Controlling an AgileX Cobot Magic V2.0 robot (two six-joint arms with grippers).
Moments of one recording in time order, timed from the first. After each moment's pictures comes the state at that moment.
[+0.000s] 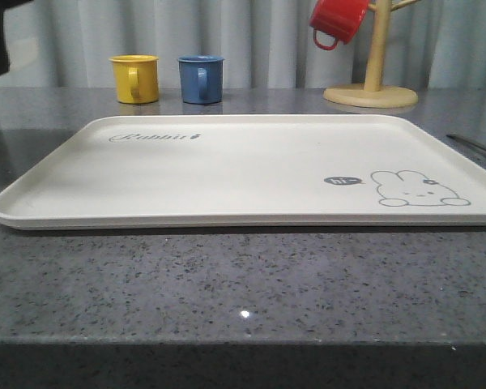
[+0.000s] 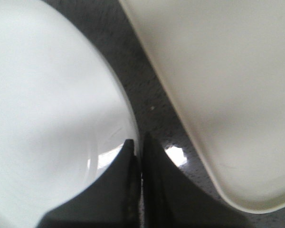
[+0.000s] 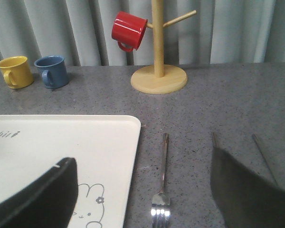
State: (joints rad) left arm -0.45 1.51 -1.44 0.18 1.18 0.11; right arm 0.02 0.38 -0.55 0.19 0.42 -0.05
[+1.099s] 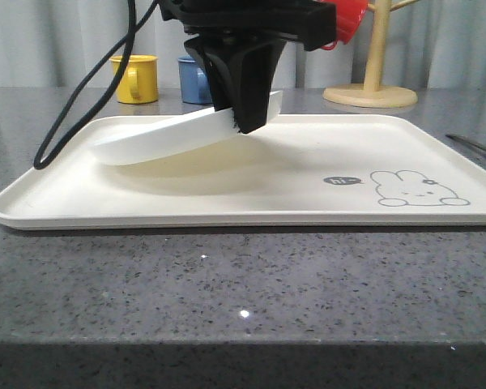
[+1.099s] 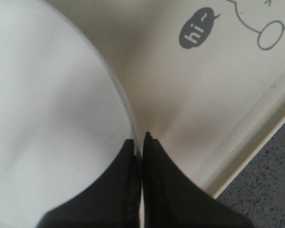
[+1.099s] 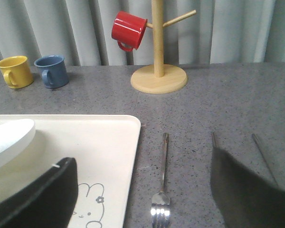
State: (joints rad) left arm -0.81 1.88 -1.78 0.05 1.25 0.10; right arm 0.02 0.38 -0.55 0.19 0.42 -0.05
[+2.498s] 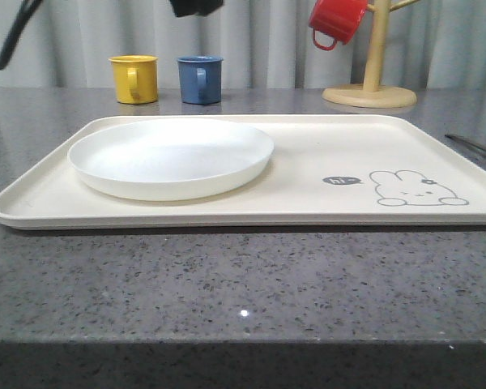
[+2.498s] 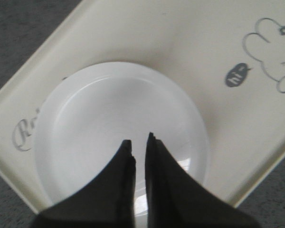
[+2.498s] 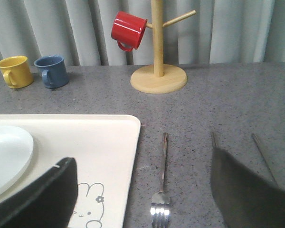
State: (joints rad) left arm -0.66 1.74 -1.85 0.05 1.25 0.13; right arm 0.02 0.38 -0.55 0.19 0.43 -0.05
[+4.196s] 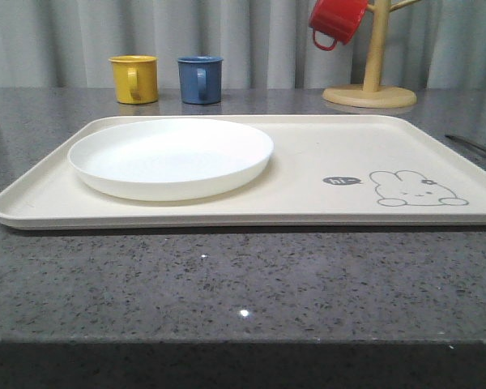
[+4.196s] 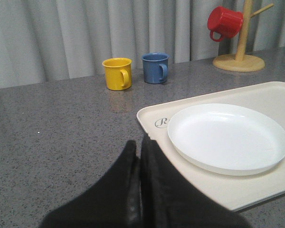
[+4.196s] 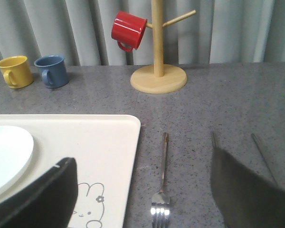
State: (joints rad) left arm -0.31 0.18 -0.36 0.03 0.35 0.05; right arm 0.02 0.38 -0.55 0.19 0.43 -0.05
